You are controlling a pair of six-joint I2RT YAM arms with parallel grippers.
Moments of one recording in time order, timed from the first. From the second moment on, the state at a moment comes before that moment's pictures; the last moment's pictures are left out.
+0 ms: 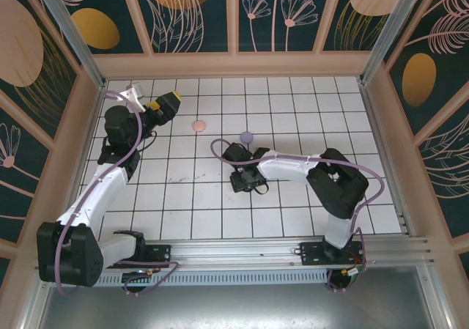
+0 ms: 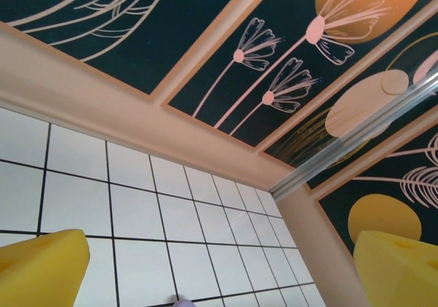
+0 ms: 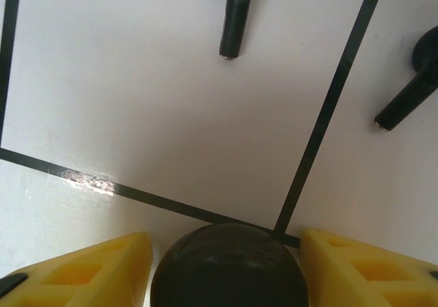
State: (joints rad) left arm -0.13 1.17 0.79 0.33 0.38 -0.76; right arm 0.92 1.82 1.10 -0.61 0.10 0.54
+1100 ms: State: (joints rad) left arm -0.13 1.14 0.73 0.45 0.31 -0.82; right arm 0.92 1.61 1.10 -0.58 0.05 0.66
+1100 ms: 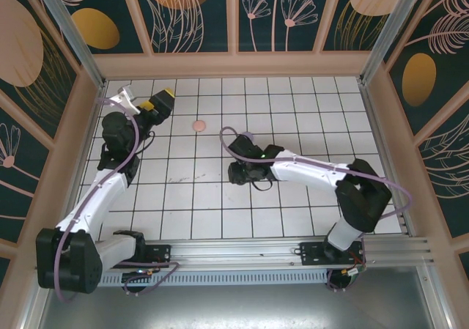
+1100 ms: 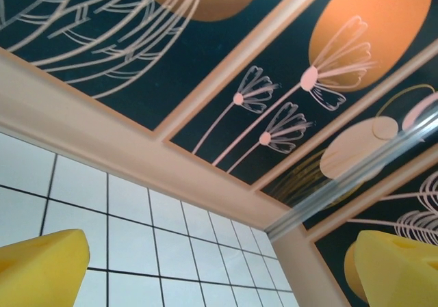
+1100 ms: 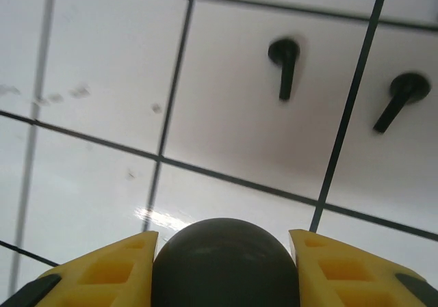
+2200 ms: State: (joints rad) left arm -0.36 1.48 0.50 1.15 0.58 -0.73; right arm 0.64 1.52 1.32 -0.32 -0.02 0.99
